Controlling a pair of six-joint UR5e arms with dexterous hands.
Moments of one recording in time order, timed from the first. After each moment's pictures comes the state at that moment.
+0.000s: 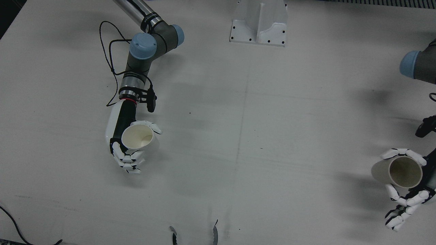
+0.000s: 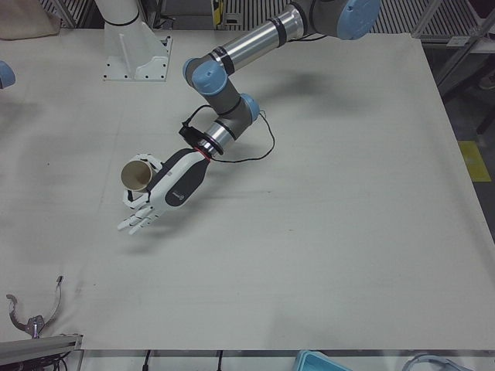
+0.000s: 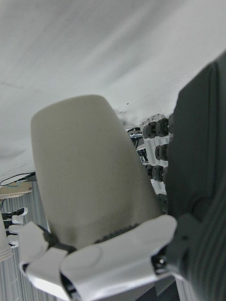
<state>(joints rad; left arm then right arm) -0.68 -2.00 -1.66 0.19 1.37 0.46 0.63 -1.19 1.58 -3.14 -0.64 -0.53</state>
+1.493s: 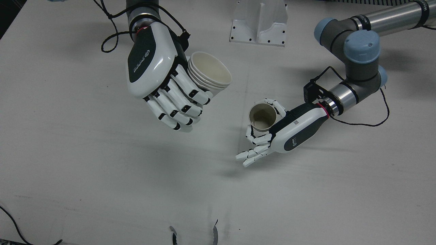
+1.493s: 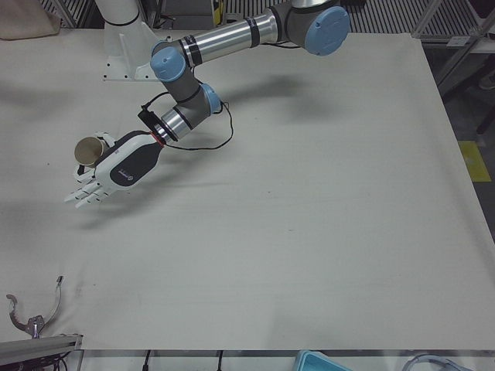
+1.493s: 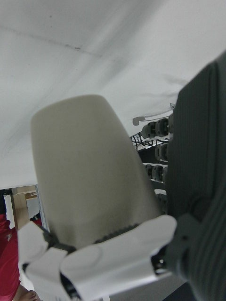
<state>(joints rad) -0.58 -2.13 -1.68 0.25 1.37 0.58 0.69 -0.94 2.03 -3.45 -0.99 -1.49</state>
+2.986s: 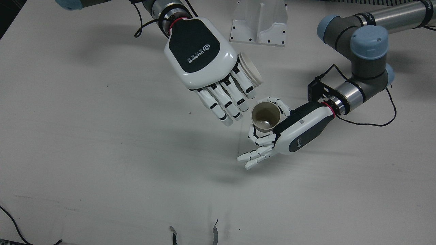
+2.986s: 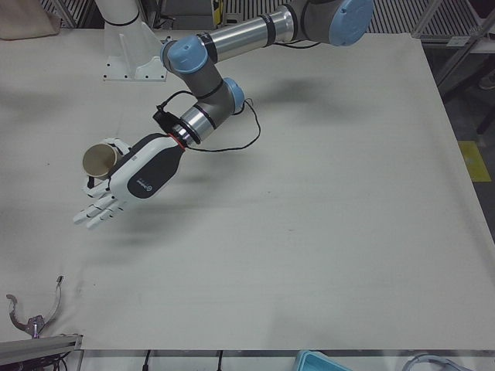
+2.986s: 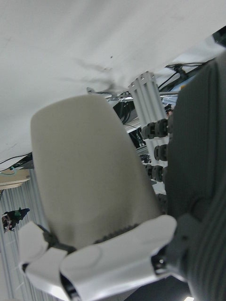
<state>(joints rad) -0.75 -2.08 -1.75 0.30 1.44 0.52 0.78 -0.95 2.08 -3.66 -1.06 -1.41</state>
